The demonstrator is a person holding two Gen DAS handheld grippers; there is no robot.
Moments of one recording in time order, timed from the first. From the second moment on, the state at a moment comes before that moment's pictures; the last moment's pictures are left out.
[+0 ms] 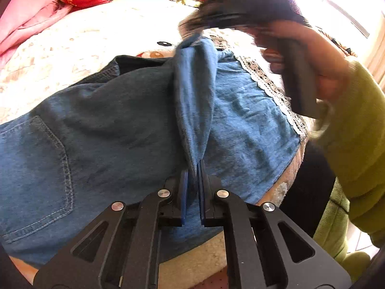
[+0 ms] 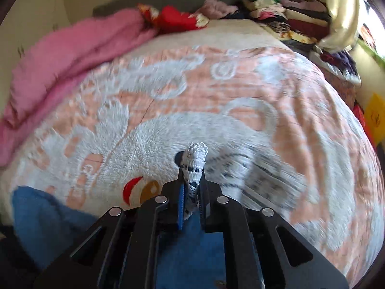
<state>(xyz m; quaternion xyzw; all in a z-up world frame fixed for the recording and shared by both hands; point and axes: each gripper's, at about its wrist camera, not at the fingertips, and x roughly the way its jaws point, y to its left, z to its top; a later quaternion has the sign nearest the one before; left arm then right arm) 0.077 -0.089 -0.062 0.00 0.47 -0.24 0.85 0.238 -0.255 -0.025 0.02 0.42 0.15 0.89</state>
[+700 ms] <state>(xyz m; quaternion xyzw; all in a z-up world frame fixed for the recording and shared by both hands) 0.034 -0.074 -0.043 0.06 0.43 -0.25 0.86 0.049 -0.404 -0.062 0.26 0.47 0.12 0.84</state>
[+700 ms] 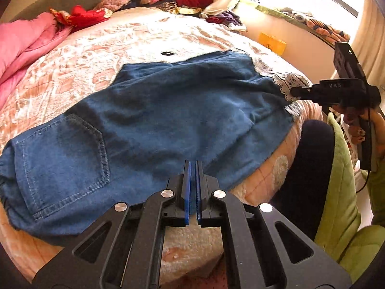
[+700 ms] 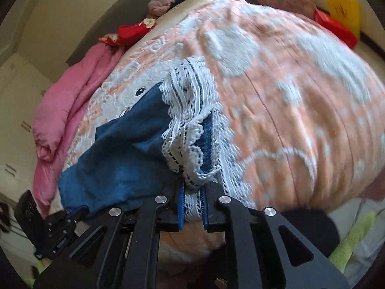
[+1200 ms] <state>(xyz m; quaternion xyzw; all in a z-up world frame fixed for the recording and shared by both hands) 0.049 -0.116 -0.063 0.18 0.42 -0.22 0.86 0.054 -0.416 -0.054 0.27 0.45 0.13 0.84</state>
